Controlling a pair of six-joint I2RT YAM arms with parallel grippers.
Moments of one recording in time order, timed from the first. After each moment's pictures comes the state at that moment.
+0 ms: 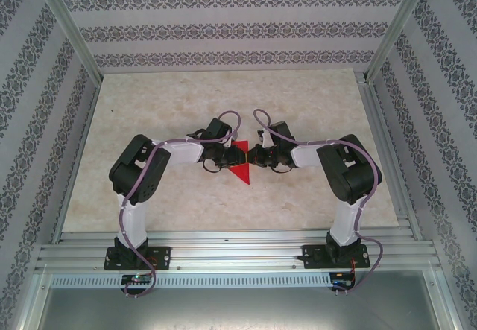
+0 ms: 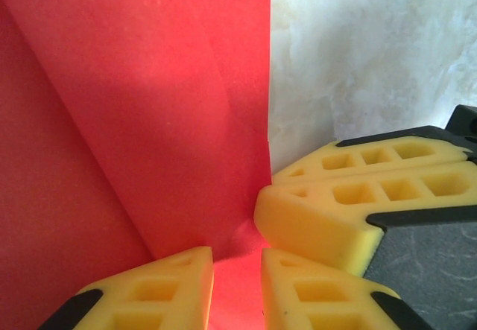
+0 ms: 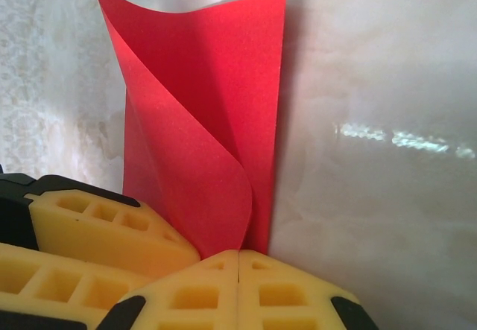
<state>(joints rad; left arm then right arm) -0.59 1.99 1.16 -0.16 0.48 -0.72 0.44 1.90 0.89 0.10 -0.55 0.58</state>
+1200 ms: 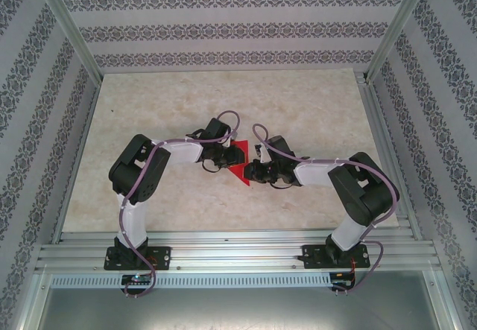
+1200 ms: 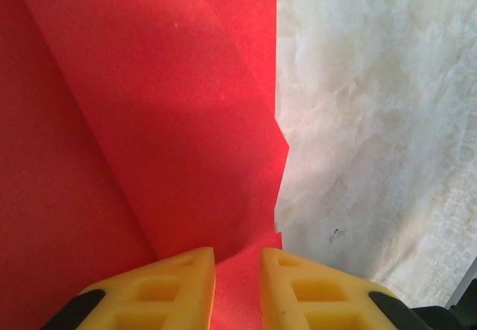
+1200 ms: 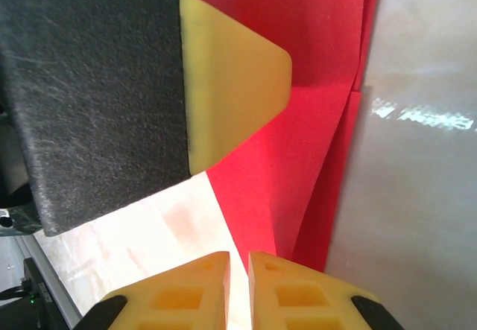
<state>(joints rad) -0.58 1.99 1.15 -0.14 0.49 -0.72 0.57 1.68 0.69 0.11 -0.50 0.69</state>
